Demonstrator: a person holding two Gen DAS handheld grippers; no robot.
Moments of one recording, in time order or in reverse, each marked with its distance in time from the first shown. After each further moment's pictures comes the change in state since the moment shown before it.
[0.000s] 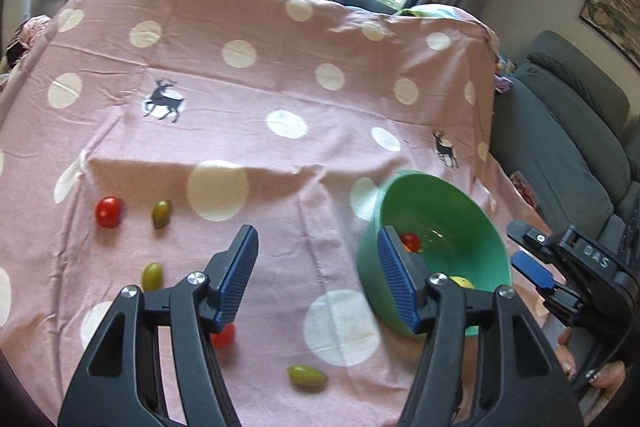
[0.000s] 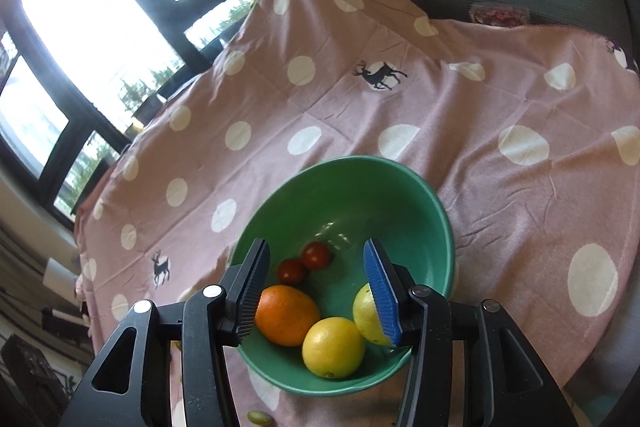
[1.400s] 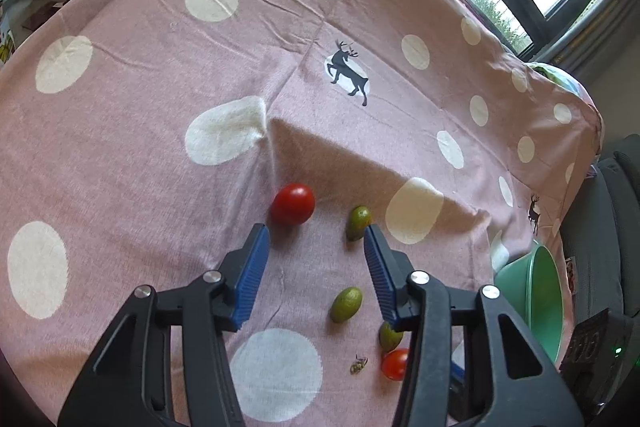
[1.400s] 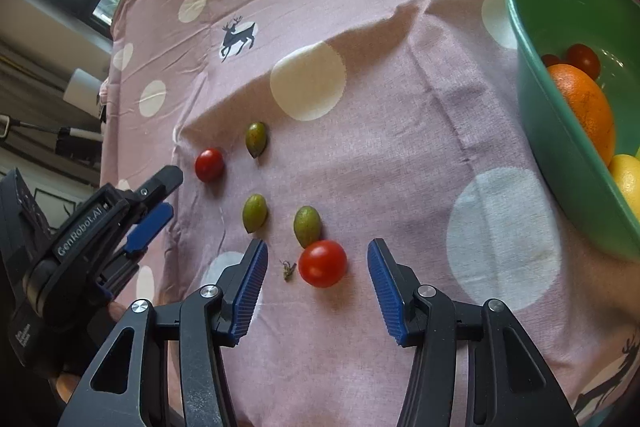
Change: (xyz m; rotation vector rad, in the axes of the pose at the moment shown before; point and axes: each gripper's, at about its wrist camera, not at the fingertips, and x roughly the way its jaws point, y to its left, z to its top) left arm 0.007 0.163 0.008 -0.357 0.080 0.178; right arm 0.104 0.135 -0.139 -0.330 0.571 0.119
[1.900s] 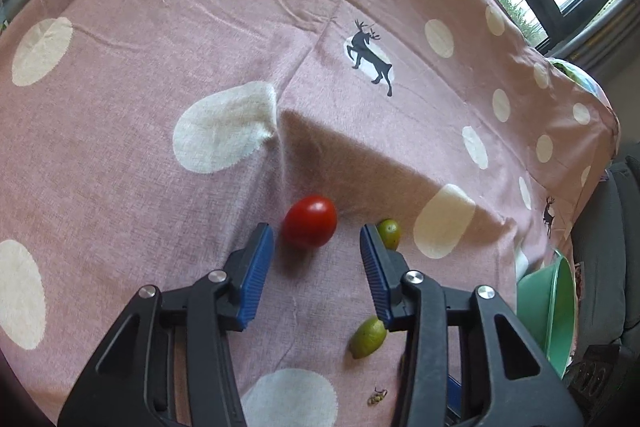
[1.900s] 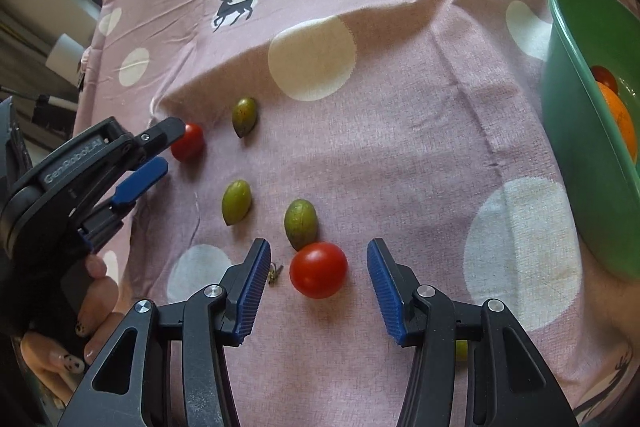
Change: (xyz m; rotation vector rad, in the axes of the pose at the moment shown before) left arm 0.038 0.011 0.013 -0.029 0.056 0.023; right arm 0.021 0.010 0.001 -0.067 0.047 -0.093
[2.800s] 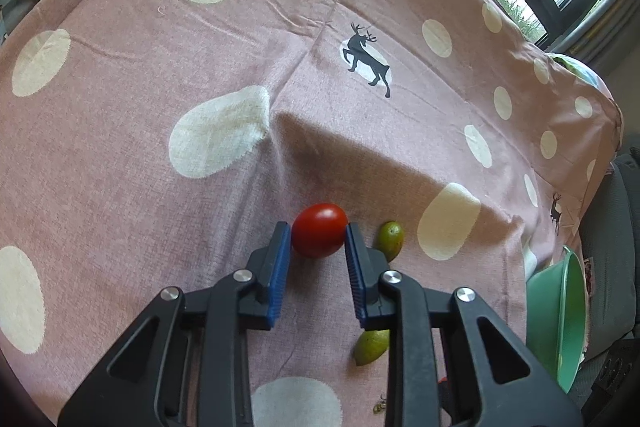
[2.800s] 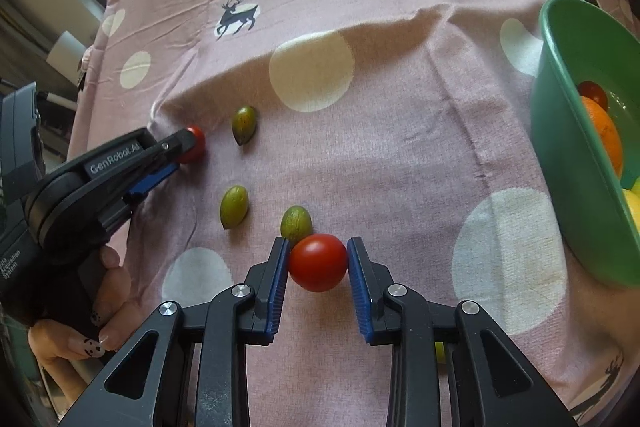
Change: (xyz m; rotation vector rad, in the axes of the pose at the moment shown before) left arm 0.000 -0.003 -0.004 0.035 -0.029 0.016; right arm -0.010 0.001 0.001 -0.016 -0.062 -0.026
